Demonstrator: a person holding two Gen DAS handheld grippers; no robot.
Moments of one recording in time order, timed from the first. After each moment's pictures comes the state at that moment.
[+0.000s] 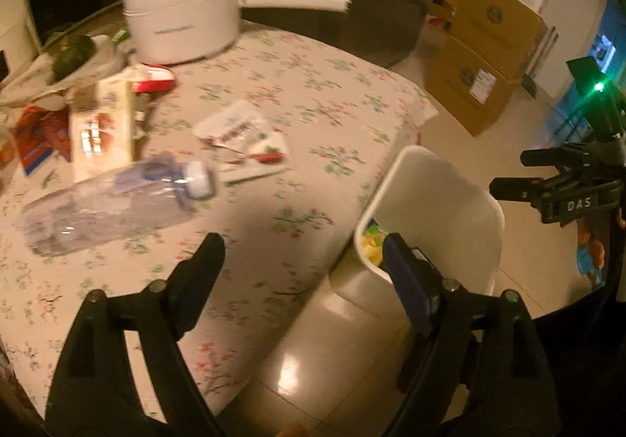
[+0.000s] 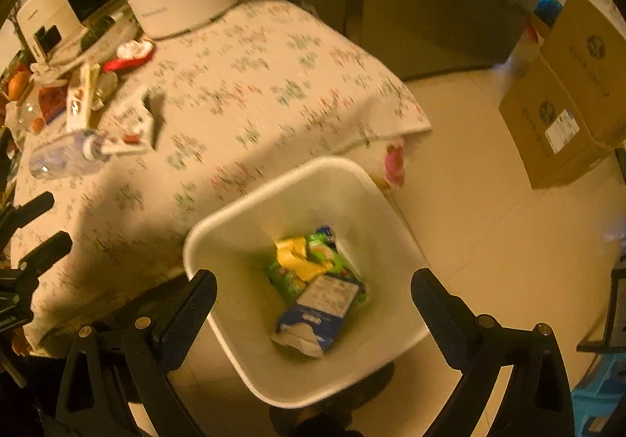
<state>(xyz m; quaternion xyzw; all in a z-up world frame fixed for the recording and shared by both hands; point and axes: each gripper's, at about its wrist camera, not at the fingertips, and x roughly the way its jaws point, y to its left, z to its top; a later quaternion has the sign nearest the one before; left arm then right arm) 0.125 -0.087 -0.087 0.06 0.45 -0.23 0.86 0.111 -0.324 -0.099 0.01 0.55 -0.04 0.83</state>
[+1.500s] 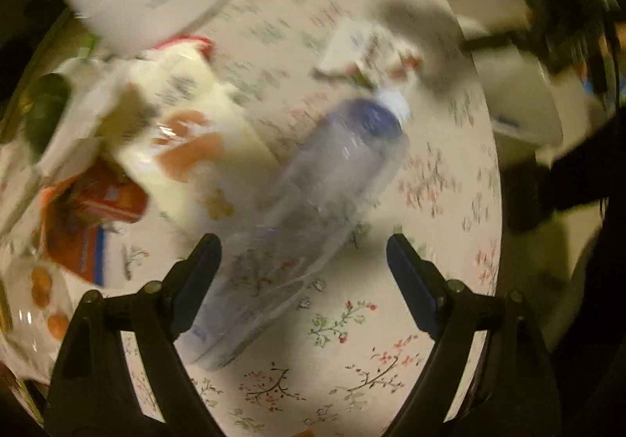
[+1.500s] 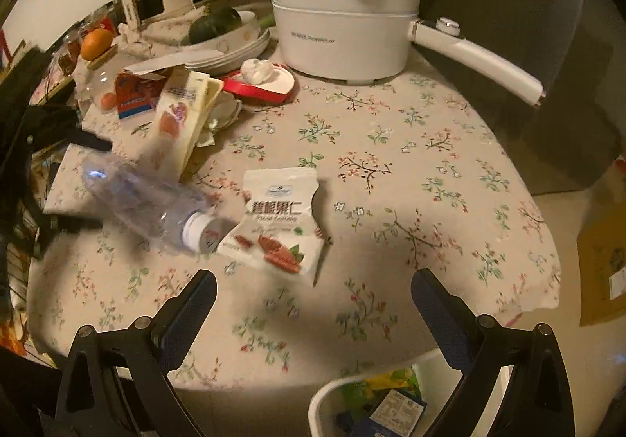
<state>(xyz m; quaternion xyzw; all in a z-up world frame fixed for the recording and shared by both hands) 0.241 0.010 -0.124 0.33 0.51 -0.35 0.71 0.235 -0.185 -0.114 -0.07 0.50 0.12 0.86</state>
